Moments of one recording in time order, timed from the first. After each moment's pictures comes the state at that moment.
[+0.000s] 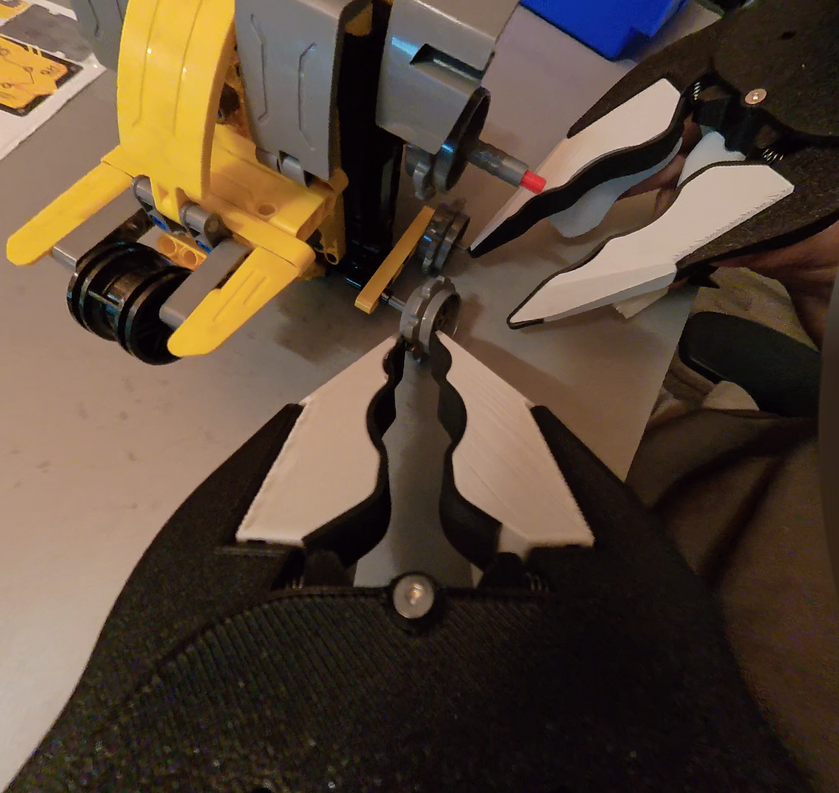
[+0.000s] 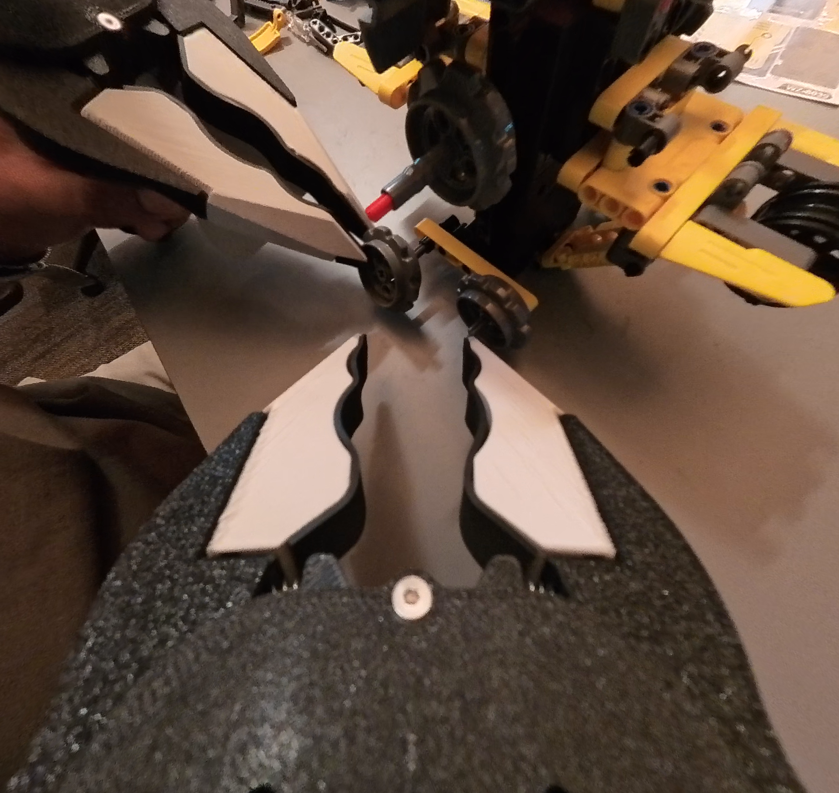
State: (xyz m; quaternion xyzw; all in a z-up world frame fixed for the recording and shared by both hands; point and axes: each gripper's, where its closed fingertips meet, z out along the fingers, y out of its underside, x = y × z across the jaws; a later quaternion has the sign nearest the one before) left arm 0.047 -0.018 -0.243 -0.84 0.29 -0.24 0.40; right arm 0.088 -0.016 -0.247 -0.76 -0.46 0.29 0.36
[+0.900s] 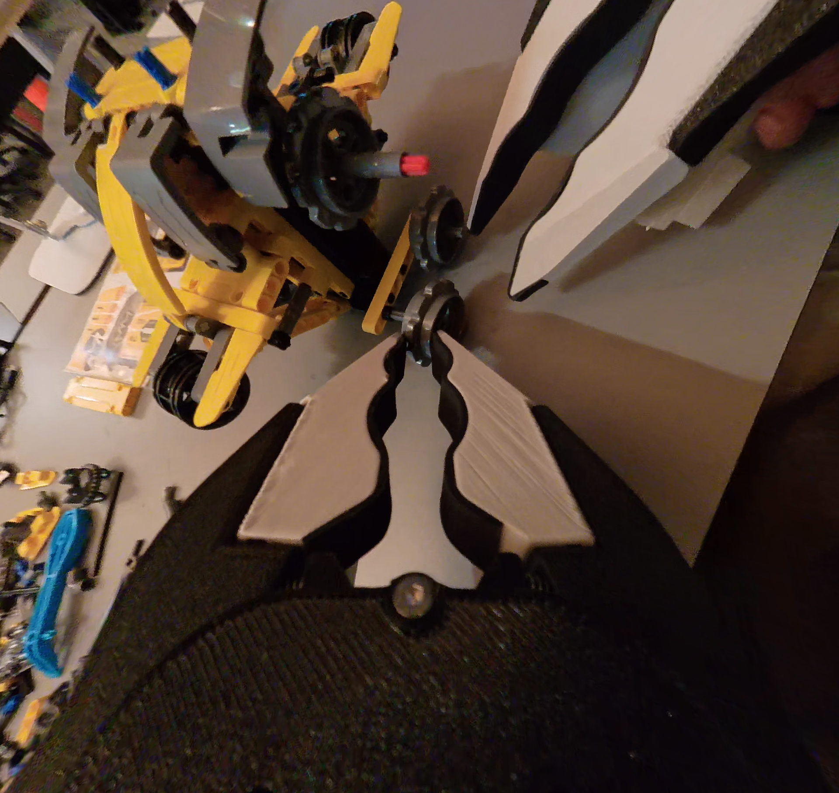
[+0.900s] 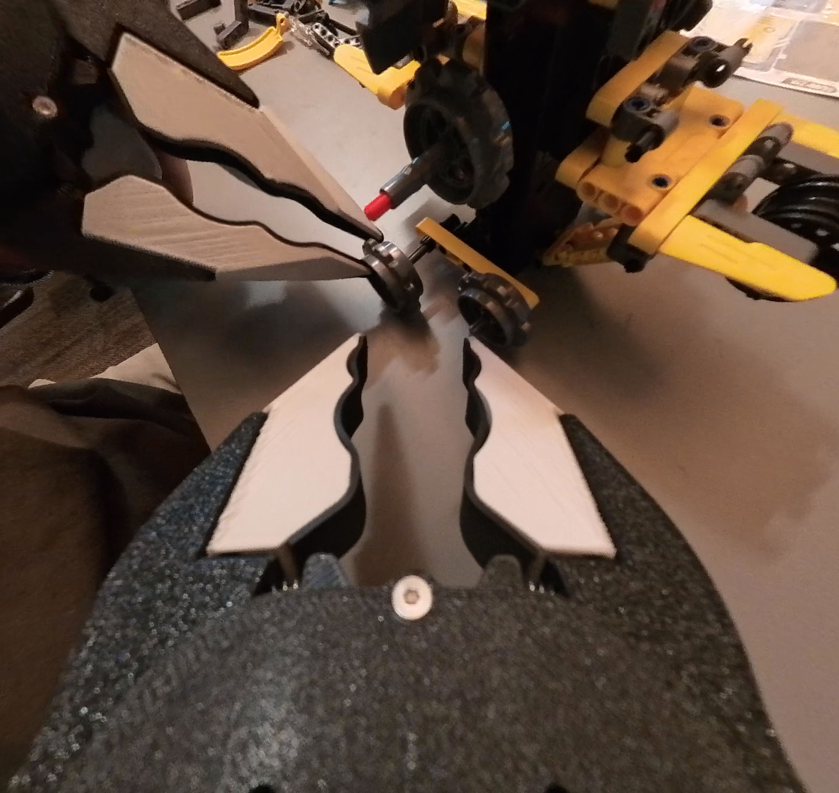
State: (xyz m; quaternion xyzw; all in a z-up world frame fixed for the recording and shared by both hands) left arm 0.050 -0.016 -0.241 -0.77 0.44 -0.01 0.46; right arm 0.088 -0.017 -0.246 -0.76 -0.45 0.29 0.35
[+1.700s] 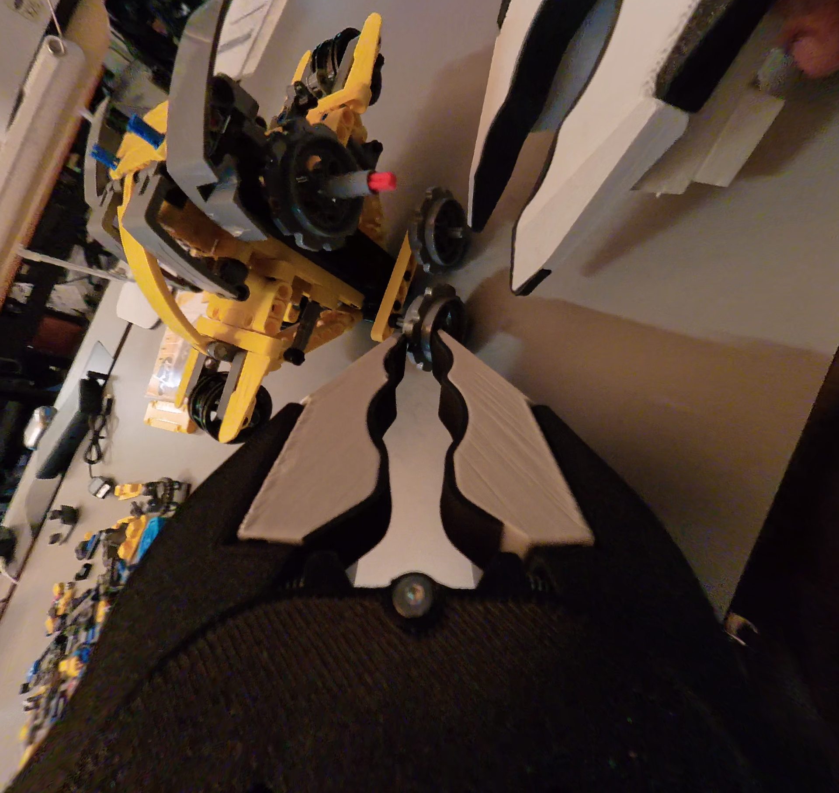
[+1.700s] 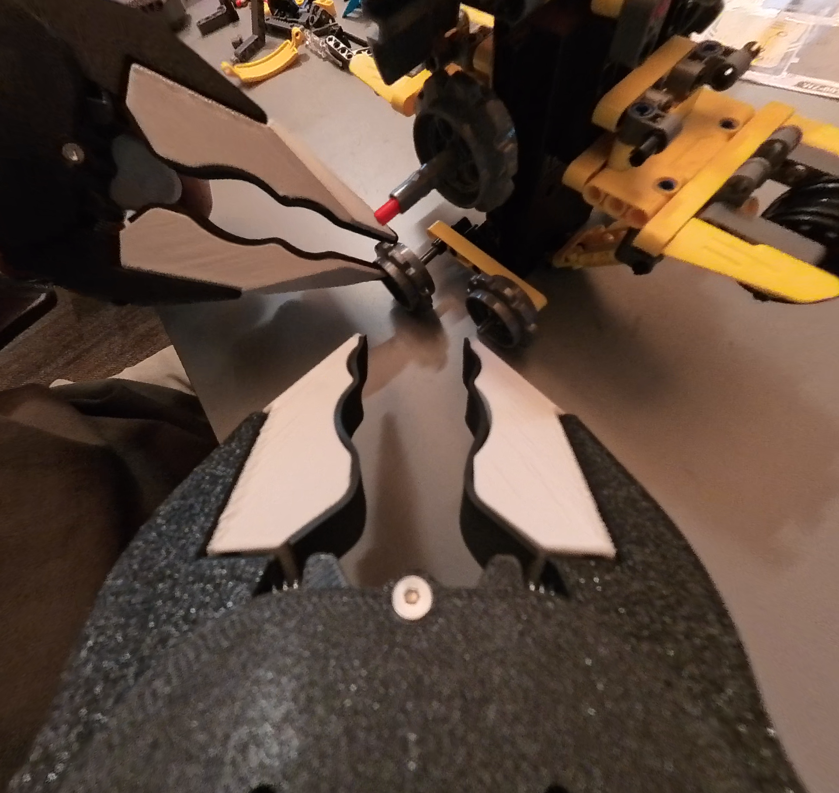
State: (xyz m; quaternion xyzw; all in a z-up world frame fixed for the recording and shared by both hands) left arm 0.051 -0.012 -0.241 -0.74 0.47 0.06 0.48; right arm 0.087 -0.019 -0.244 -0.76 -0.45 0.31 0.35
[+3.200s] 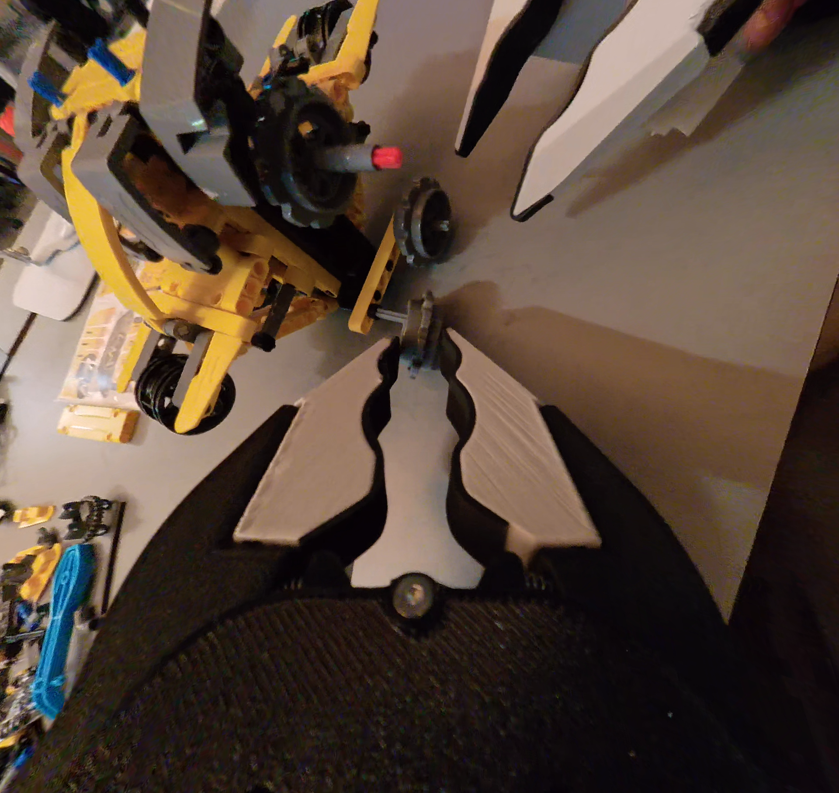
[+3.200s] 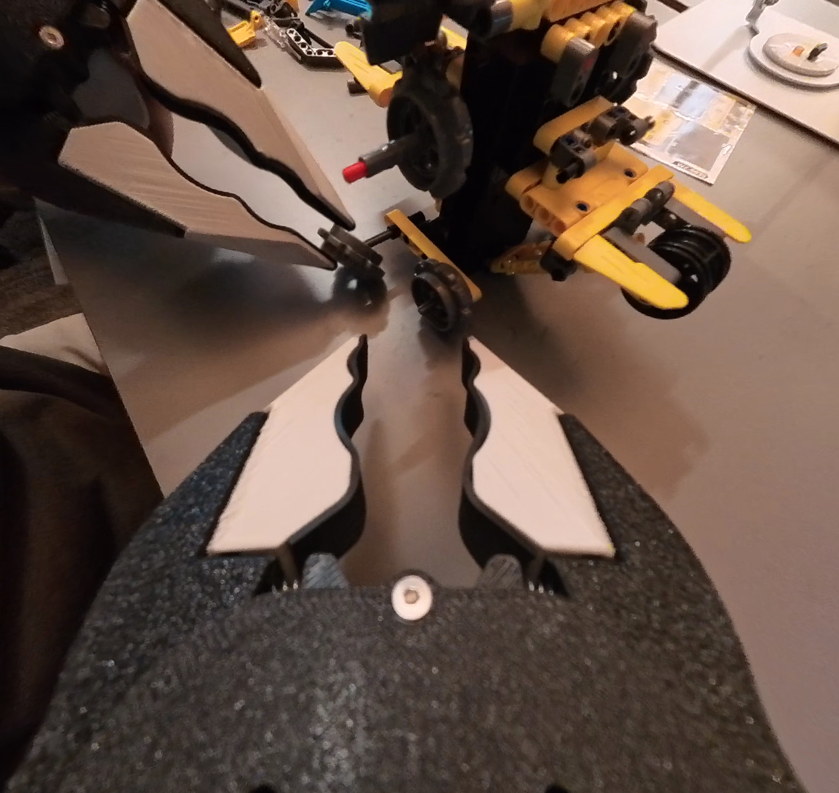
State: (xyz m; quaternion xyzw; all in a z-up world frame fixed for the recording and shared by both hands) left arm 0.048 -0.008 -0.247 -0.76 0.47 -0.02 0.45; right arm 0.109 0.003 -0.237 -0.73 -0.49 0.24 0.42
